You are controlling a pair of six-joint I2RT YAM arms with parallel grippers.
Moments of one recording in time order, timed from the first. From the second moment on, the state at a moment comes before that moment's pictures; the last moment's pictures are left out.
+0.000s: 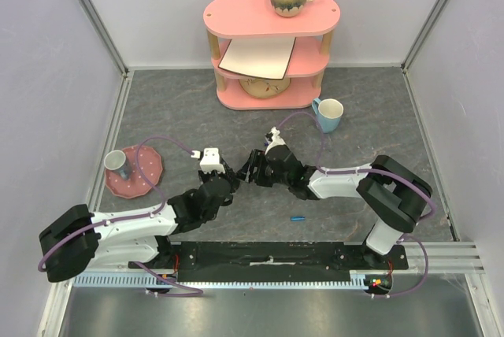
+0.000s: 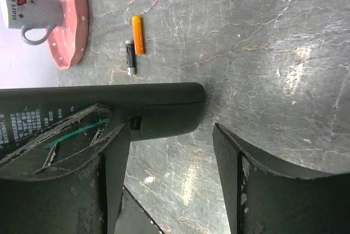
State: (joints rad) left arm -1.05 1.07 0.35 0.24 -0.81 -0.61; right arm 0.91 1.68 0.75 0.40 -0.04 0.98
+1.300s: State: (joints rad) left arm -1.05 1.07 0.36 0.24 -0.82 -0.61; right arm 0.90 1.71 0.74 0.43 -0.03 1.00
